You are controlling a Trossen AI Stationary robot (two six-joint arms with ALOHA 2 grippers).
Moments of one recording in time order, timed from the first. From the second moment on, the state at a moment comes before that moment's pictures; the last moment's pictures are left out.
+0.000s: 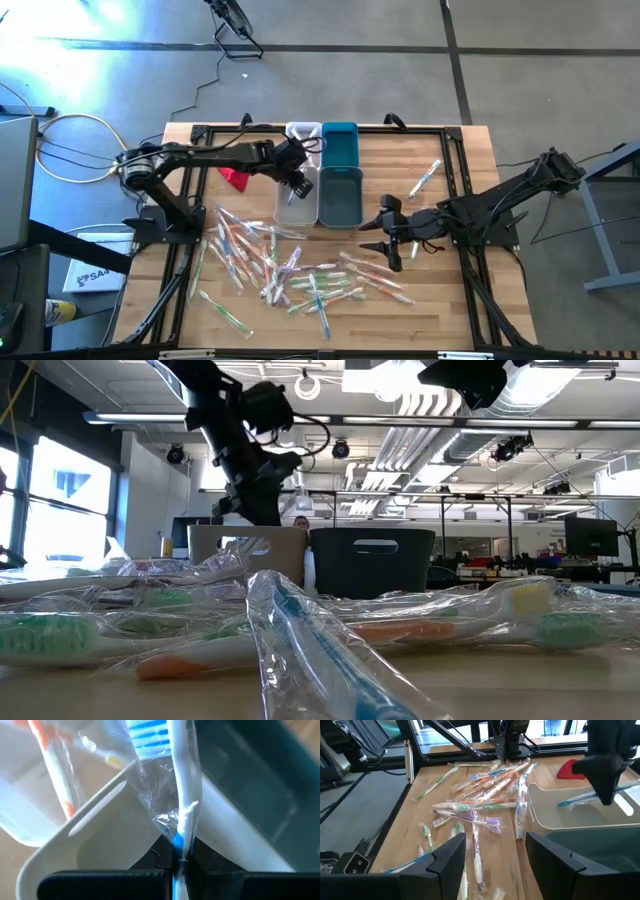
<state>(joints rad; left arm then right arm) 0.34 1.61 1.10 -0.45 0.01 -0.48 0.38 1.15 0.77 -0.02 0.29 0.26</state>
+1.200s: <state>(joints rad) 0.33 1.73 1.16 -0.53 0.11 -0.52 0.37 1.15 0.77 0.01 0.32 0.27</state>
